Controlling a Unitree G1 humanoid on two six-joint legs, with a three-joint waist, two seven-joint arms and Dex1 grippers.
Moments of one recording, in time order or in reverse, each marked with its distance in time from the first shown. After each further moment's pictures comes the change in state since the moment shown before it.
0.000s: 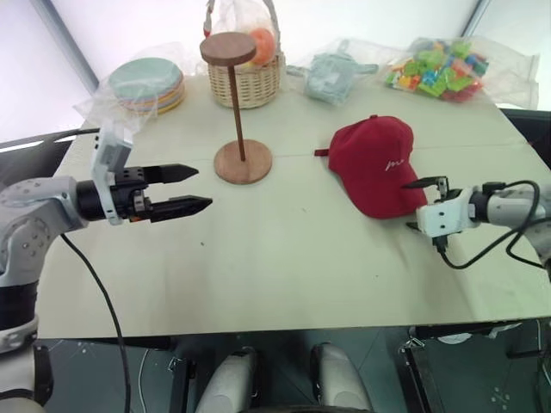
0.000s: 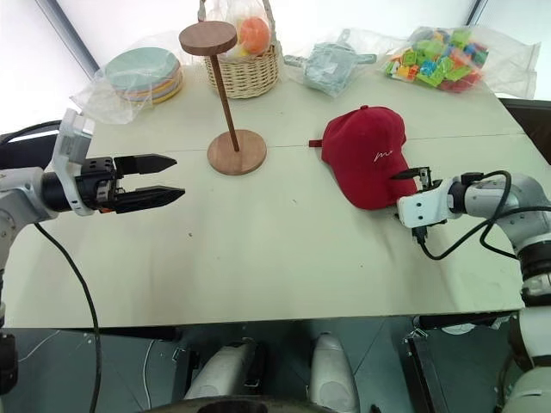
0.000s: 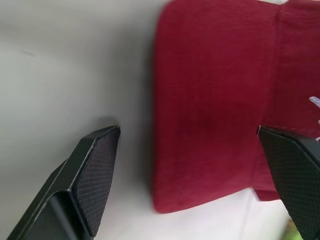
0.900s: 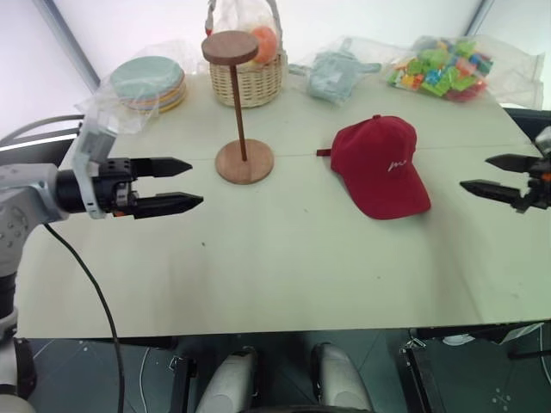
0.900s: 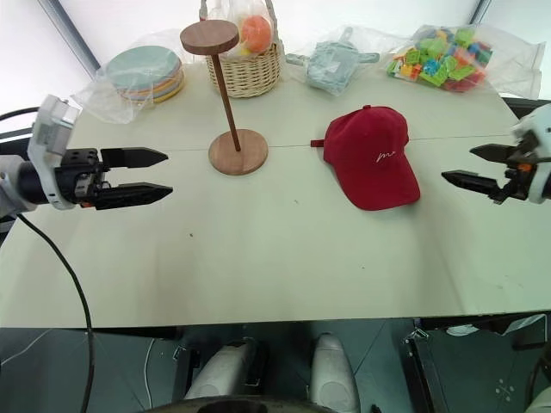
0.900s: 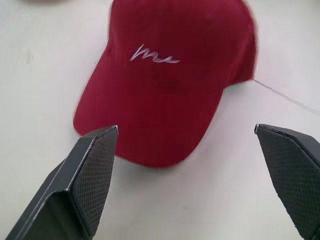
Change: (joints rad) left arm -0.105 0.078 -0.055 0.076 0.004 0.013 -0.108; right arm 0.266 -0.145 -0.449 -0.445 0.763 1.101 0.513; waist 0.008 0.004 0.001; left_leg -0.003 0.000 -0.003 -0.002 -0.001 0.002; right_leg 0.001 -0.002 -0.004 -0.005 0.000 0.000
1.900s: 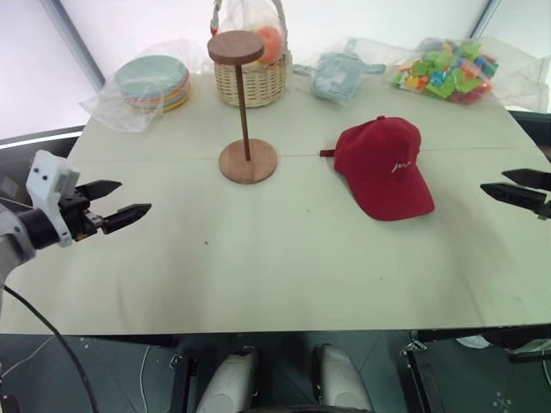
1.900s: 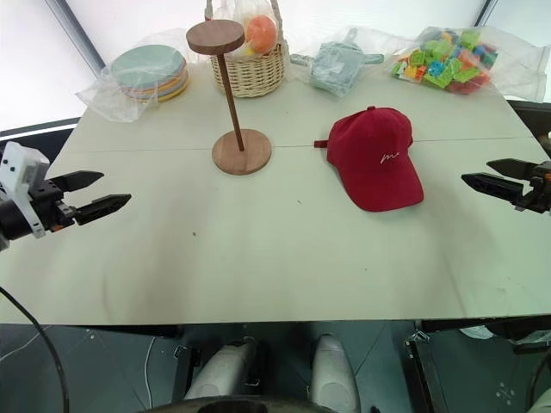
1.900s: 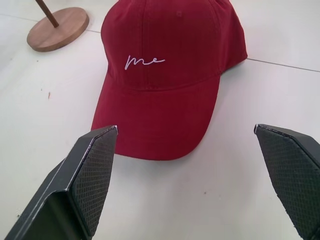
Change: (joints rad) left arm 0.368 -0.030 0.238 0.010 0.219 -0.197 0.257; right arm -0.085 -0.010 -0.117 0.307 0.151 0.260 0.069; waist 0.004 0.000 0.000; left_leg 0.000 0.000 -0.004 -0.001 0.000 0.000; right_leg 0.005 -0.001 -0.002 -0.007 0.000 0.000
